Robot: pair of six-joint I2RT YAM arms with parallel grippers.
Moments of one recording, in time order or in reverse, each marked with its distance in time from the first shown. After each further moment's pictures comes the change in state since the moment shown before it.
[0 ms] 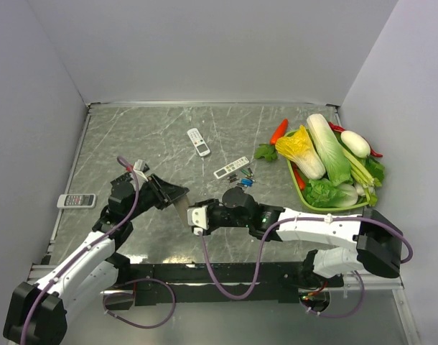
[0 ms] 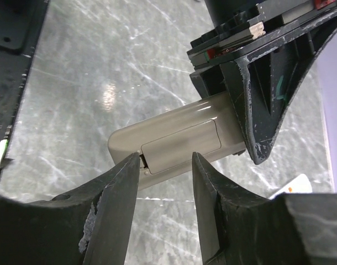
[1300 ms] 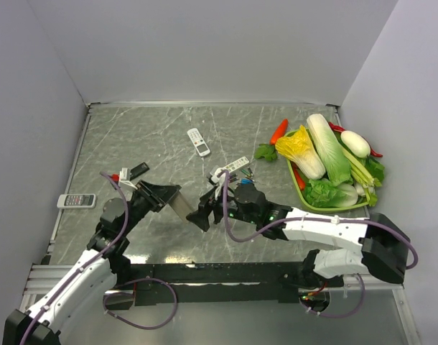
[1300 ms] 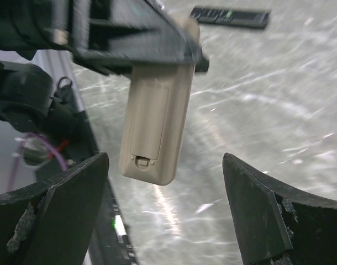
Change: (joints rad) left arm -0.046 -0.247 -0.109 0.022 -0.245 -0.013; right arm -0.066 -0.082 -0.068 0.110 0.148 0.938
